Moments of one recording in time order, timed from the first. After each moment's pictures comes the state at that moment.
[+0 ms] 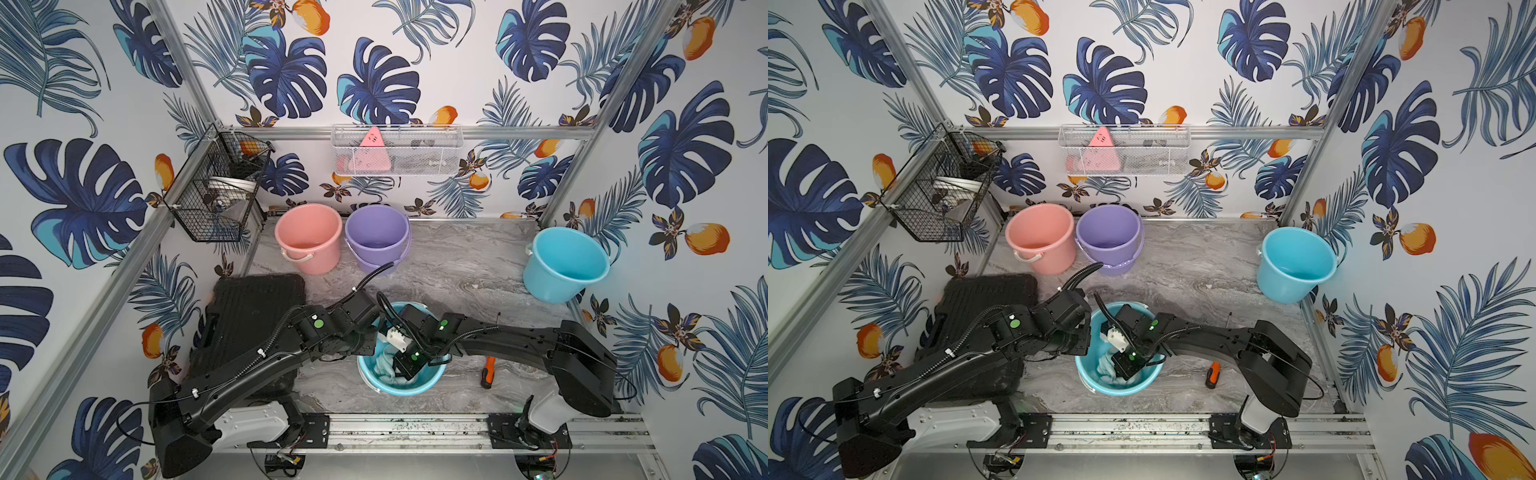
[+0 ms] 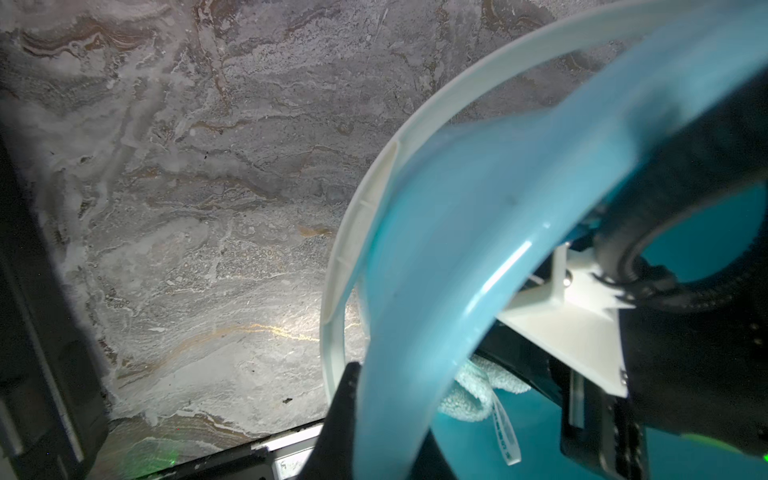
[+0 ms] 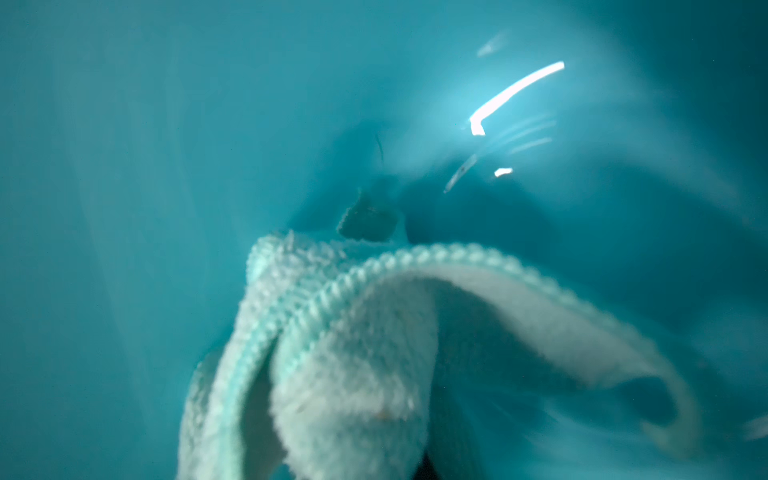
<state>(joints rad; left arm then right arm) -0.84 1.30 1.06 -1.06 -0.11 -0.76 1.04 1.62 1.00 -0.51 -0.37 0.33</state>
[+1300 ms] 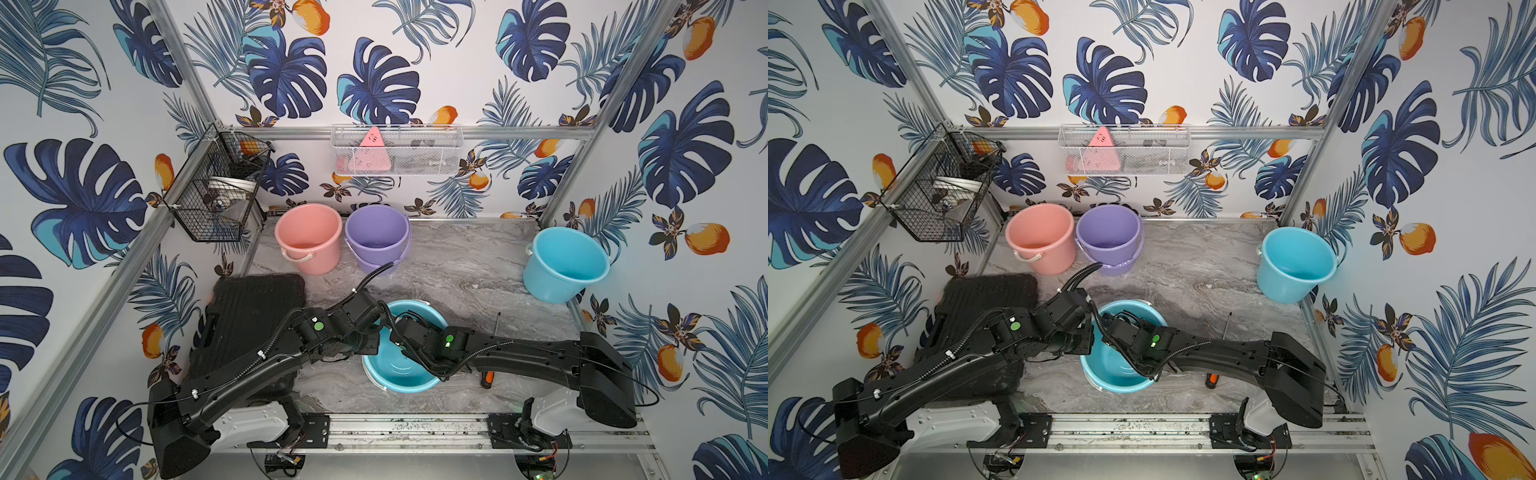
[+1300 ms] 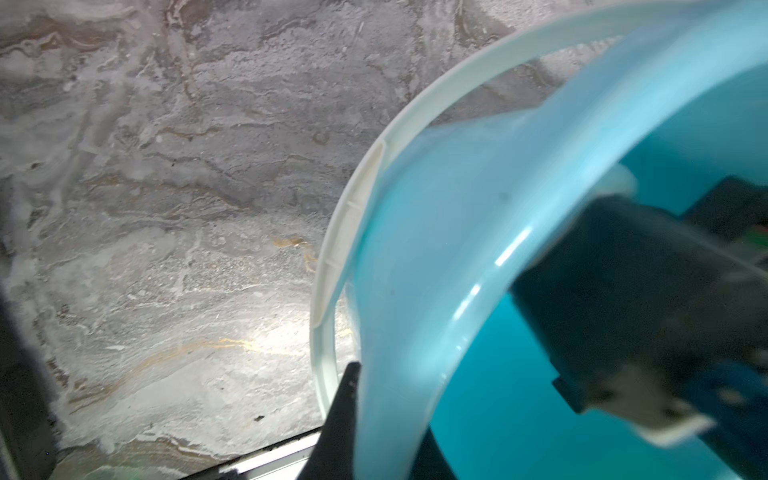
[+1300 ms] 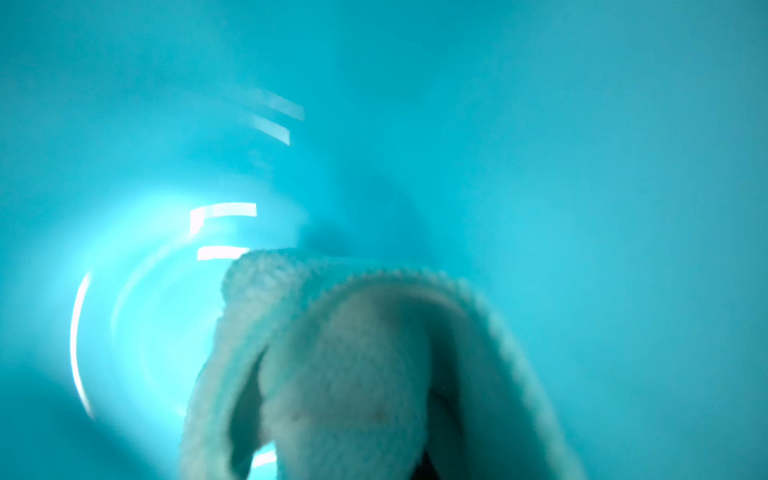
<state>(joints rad) -0.84 1.29 1.05 -0.99 -0.09 -0.79 1.17 1.52 1.00 -0.59 0.57 -0.06</state>
